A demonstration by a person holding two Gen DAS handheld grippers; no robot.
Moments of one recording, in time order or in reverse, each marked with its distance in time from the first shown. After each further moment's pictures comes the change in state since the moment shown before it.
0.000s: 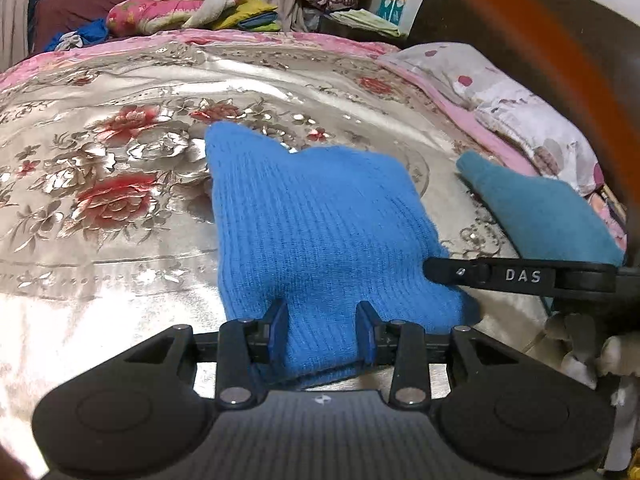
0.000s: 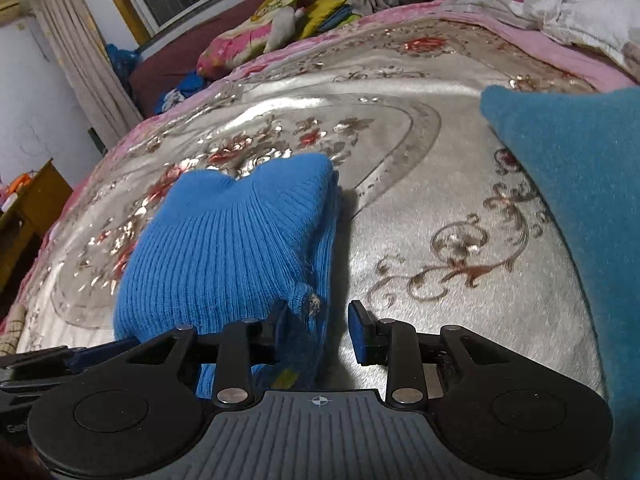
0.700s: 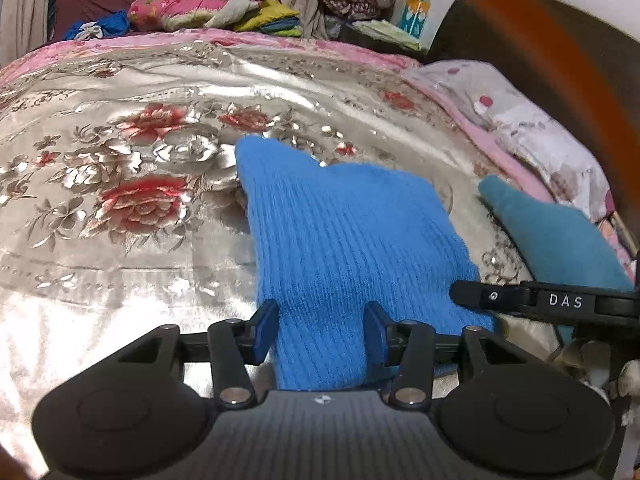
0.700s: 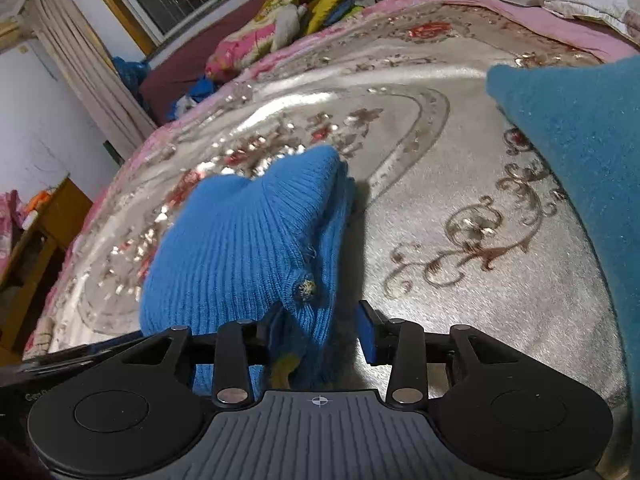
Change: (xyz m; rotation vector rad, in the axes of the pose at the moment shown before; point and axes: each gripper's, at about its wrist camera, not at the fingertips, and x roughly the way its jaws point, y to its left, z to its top) left arm 0.000 0.029 0.009 -0.070 -0.028 0.012; right arm -0.002 -0.010 0.000 0.075 0.009 0.107
